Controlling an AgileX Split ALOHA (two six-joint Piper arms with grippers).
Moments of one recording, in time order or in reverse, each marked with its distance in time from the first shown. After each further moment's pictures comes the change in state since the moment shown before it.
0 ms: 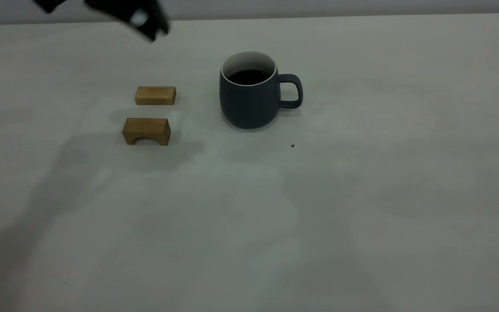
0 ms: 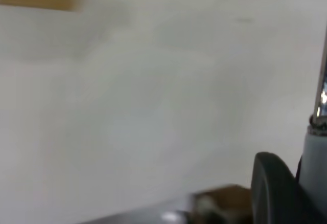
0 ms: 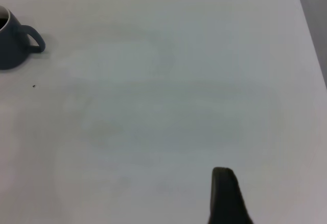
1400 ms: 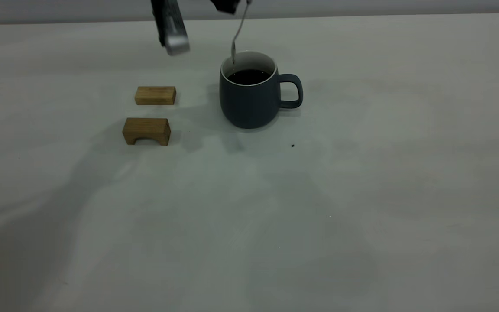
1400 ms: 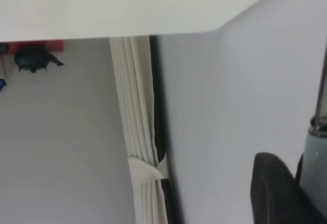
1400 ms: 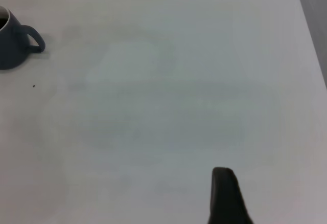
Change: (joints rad) left arm -0.036 0.344 -0.080 -1.089 -0.164 -0.645; right arm 0.000 0.000 0.000 0.000 0.000 0.000
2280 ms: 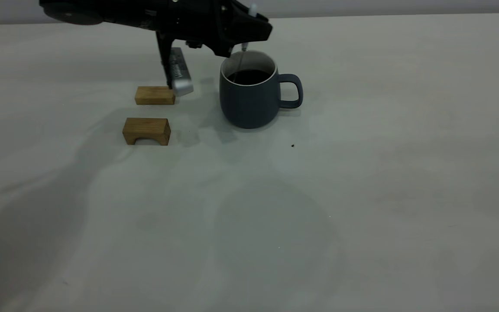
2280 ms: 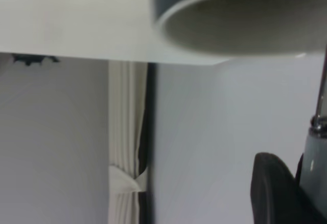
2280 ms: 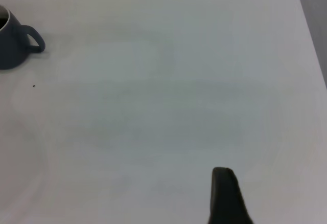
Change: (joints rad) left arm 0.065 0.217 -0.130 -0.008 0.081 -0.044; right arm 0.000 0.000 0.000 0.000 0.000 0.000
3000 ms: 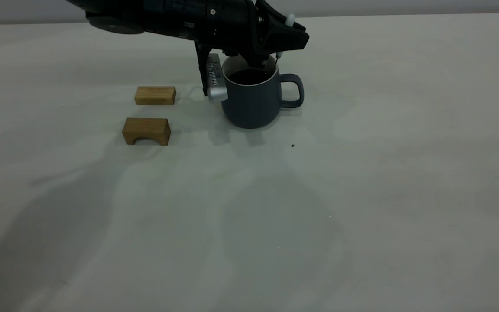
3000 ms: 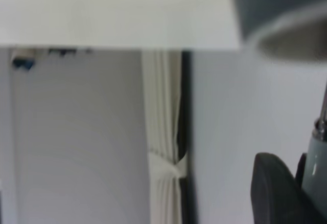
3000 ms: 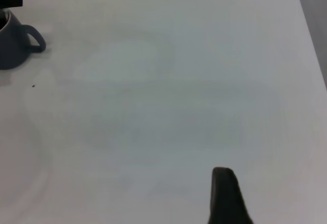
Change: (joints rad) left arm -0.077 0.105 -0.150 0.004 0.084 0.000; right arm 0.000 0.000 0.000 0.000 0.000 0.000
